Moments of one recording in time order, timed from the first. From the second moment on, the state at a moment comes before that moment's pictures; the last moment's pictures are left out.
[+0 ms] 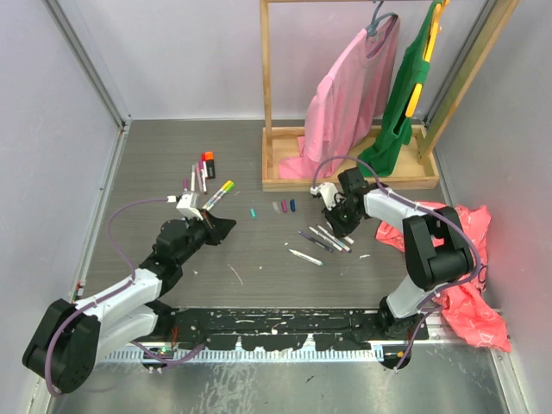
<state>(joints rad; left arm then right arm) -0.46 0.96 0.22 0.54 0.12 -0.61 0.29 1.62 0.93 -0.57 -0.24 -0.49</state>
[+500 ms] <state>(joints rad) -0.46 0.96 0.22 0.54 0.12 -0.61 0.30 1.64 0.94 -0.55 -0.22 -0.47</state>
